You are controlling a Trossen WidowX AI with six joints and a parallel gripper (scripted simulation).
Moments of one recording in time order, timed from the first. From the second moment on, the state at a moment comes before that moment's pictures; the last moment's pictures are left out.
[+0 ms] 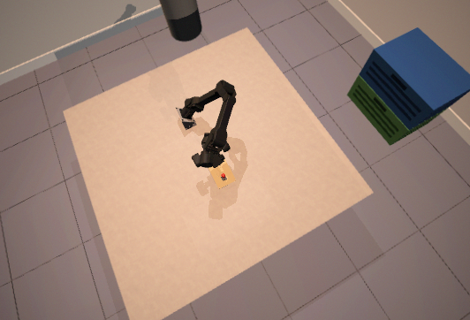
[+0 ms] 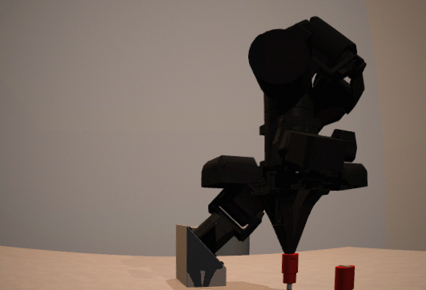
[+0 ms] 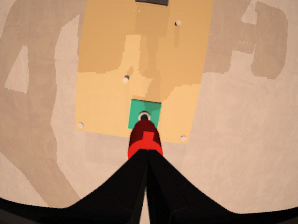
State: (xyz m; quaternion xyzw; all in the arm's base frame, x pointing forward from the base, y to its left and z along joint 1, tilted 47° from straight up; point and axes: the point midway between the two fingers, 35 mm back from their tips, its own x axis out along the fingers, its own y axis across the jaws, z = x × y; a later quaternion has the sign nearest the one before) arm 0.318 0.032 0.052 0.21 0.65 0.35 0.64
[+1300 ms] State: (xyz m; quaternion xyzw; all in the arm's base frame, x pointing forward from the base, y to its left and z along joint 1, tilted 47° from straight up) arm 0.316 0.039 0.044 0.21 0.65 0.35 0.65
